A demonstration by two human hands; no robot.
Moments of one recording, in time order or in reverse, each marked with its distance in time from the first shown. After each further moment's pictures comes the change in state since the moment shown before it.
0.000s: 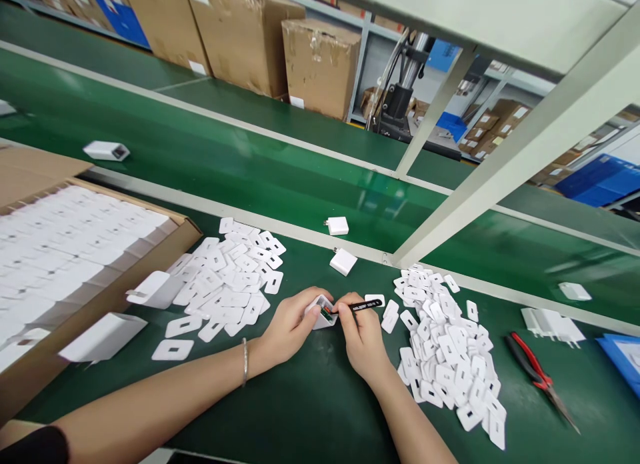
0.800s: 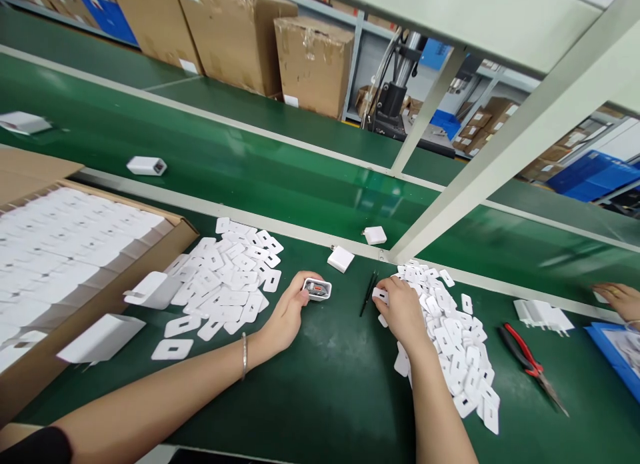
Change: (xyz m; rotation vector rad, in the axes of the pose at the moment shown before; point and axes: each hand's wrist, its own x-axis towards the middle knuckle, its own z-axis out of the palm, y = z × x) left_hand 0.002 -0.004 0.000 -0.145 0.104 -0.177; right_hand 0.019 0.064 -0.088 -0.817 -0.128 0.011
